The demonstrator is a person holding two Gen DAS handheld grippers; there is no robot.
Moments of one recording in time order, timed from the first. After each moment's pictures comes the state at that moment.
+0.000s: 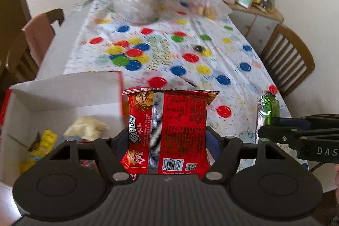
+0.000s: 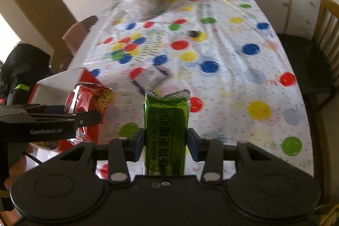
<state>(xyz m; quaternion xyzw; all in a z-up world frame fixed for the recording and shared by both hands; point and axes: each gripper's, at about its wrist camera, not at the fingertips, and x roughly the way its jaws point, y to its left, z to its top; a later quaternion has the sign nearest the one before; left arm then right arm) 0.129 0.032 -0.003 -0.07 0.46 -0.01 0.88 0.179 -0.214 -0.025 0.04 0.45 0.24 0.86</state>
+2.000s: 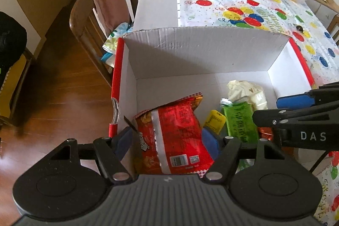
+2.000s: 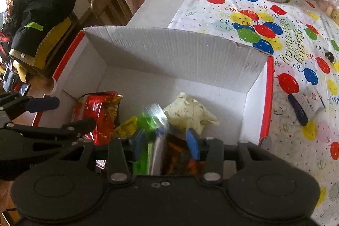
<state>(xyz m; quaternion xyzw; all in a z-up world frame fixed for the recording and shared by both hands) 0.104 0.258 -0.081 -0.04 0.53 0.09 0.84 0.189 0.114 -0.074 -0.09 0.51 0.30 0.80</state>
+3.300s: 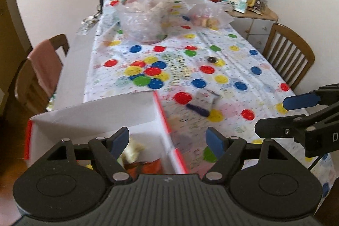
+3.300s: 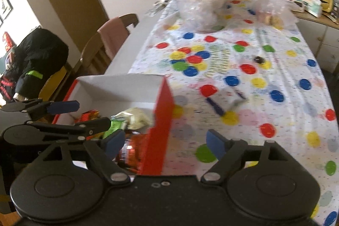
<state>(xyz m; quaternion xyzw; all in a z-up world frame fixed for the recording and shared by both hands) 0.132 0.081 -0.003 -0.01 0.42 -0.04 0.90 0.155 -0.076 0.011 0.00 0.42 0.27 0.87</state>
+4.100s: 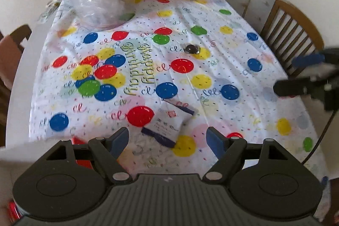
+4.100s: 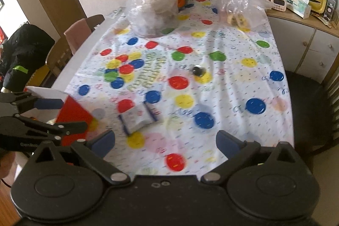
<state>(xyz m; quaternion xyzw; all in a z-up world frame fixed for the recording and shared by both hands) 0.284 -0.012 -0.059 0.01 0.51 -0.05 0.86 0.312 -0.217 -0.010 -0.04 0.43 0.27 0.86</state>
